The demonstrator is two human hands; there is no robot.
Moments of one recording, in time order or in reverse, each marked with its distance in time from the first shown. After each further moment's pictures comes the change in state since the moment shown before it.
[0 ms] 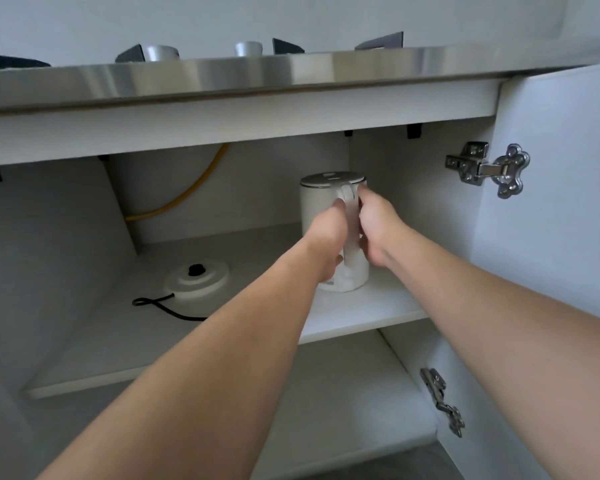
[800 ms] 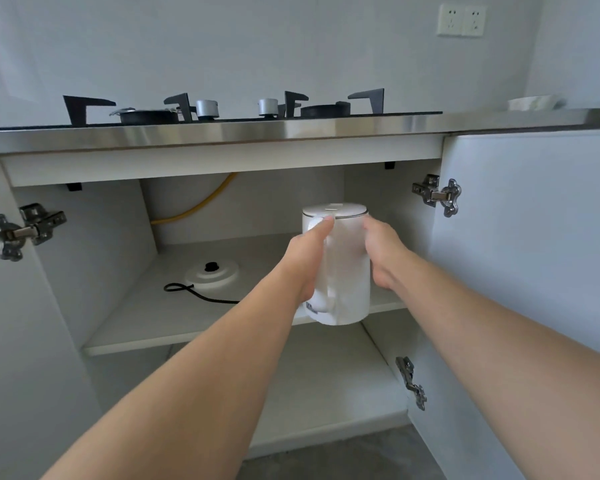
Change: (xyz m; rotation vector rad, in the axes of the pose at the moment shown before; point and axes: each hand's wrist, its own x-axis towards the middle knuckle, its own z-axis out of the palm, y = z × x) left_hand -0.107 -0.002 -0.025 -0.111 -0.021 -0.001; right_hand -0.100 -0.009 -0.029 -0.108 0.027 -0.018
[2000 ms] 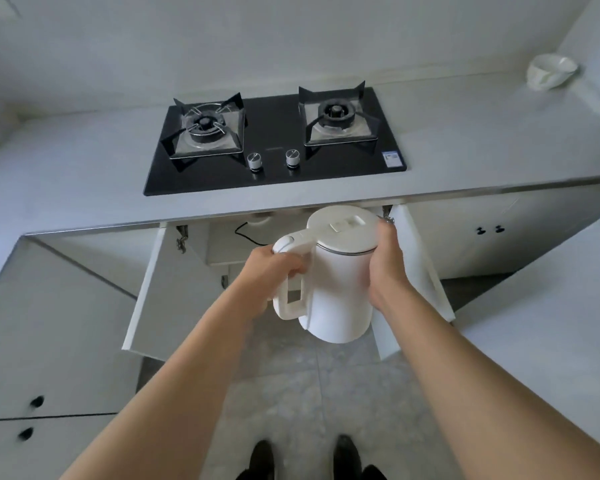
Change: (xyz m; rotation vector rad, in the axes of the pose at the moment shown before) left_hand -0.277 0.387 0.002 0.159 0.153 -0.471; right_hand -0.260 -0.394 -0.032 0.113 0.139 0.477
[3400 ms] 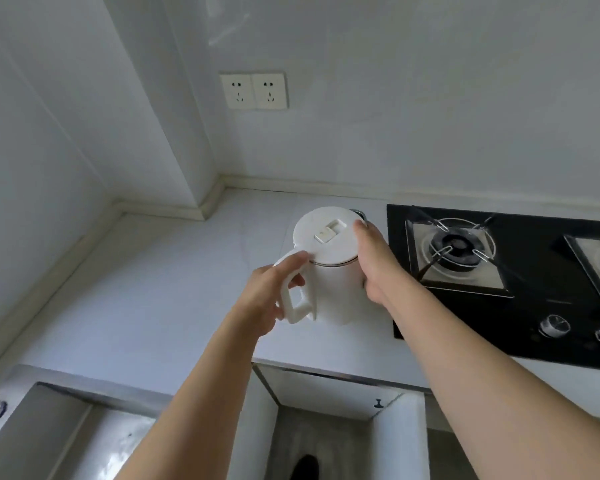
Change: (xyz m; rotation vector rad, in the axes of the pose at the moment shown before) left_hand 0.198 0.078 -0.620 -0.298 0.167 0.102; right_hand 0.047 -0.004 0.708 -0.350 -0.449 -0.125
